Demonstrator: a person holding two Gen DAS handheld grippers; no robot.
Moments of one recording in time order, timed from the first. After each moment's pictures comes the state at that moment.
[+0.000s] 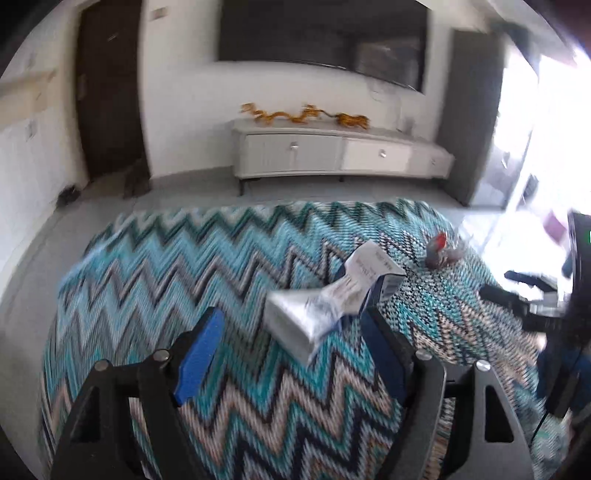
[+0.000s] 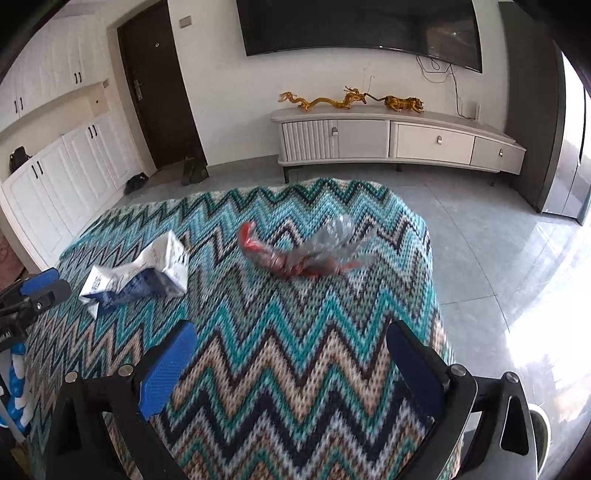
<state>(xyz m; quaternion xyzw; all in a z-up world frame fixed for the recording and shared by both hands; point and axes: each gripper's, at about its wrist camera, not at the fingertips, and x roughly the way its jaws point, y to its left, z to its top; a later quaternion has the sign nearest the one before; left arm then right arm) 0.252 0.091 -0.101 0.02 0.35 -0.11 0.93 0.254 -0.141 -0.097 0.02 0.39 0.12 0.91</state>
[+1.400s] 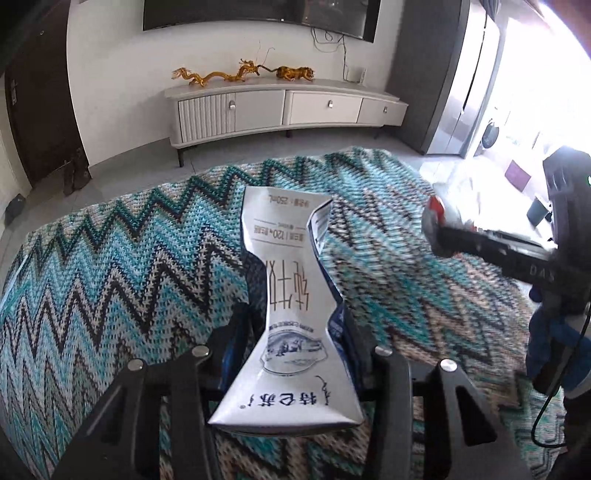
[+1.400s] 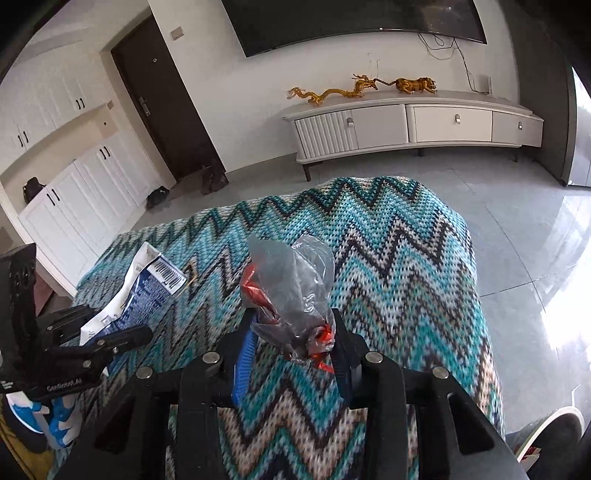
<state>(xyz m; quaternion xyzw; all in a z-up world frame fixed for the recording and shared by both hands) 0.298 0.050 -0.131 0.04 0.43 -0.20 0.88 0.275 -0.145 -0.106 0.09 0.39 0.17 0.90</state>
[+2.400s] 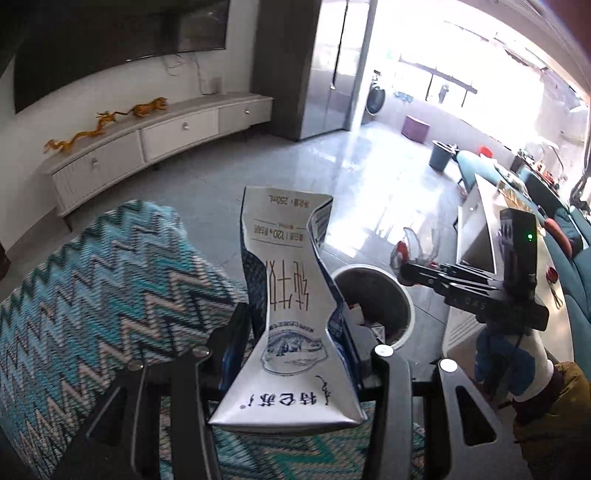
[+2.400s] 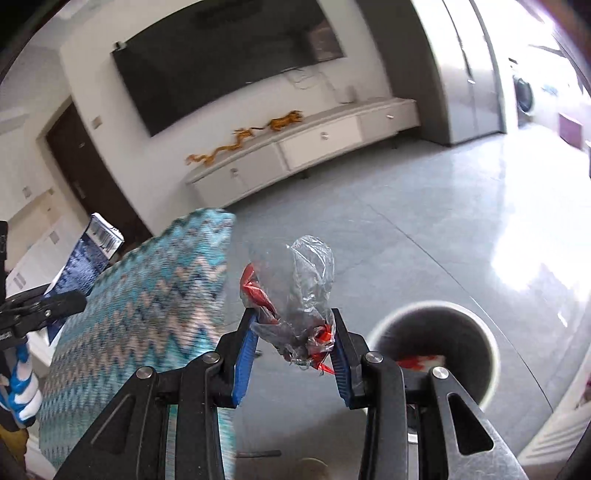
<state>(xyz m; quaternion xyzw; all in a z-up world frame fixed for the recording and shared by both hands) 0.143 -0.211 -0.050 0.12 0.39 -0.40 0.82 0.043 -0.406 -0.088 0.20 0.34 0.00 0.92</state>
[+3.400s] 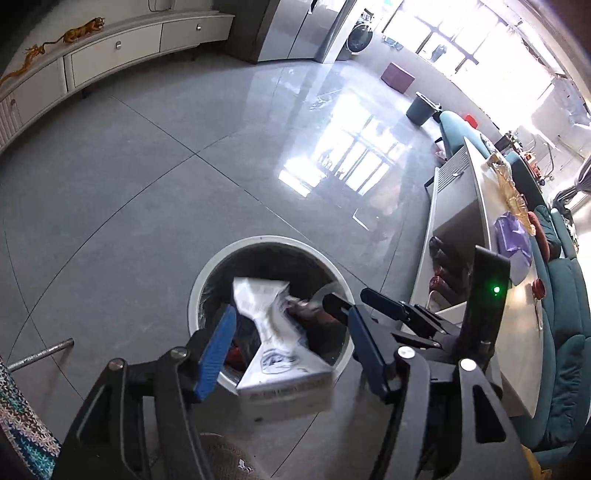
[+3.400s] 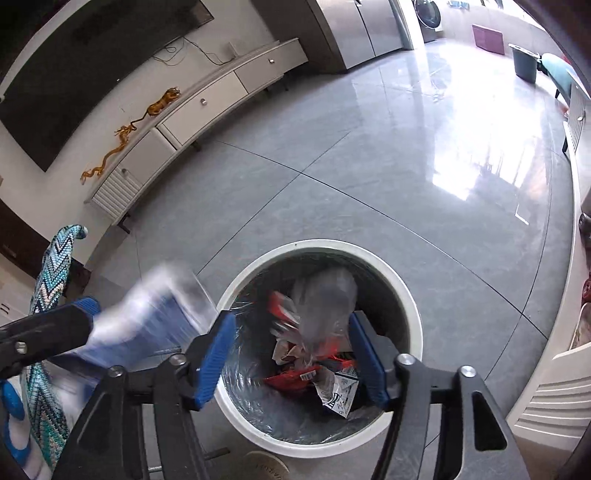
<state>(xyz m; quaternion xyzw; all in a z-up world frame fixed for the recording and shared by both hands) 0.161 -0.446 -0.178 0.09 0.53 -0.43 0.72 0.054 -0.556 -0.216 0.30 0.42 -0.13 0.85</state>
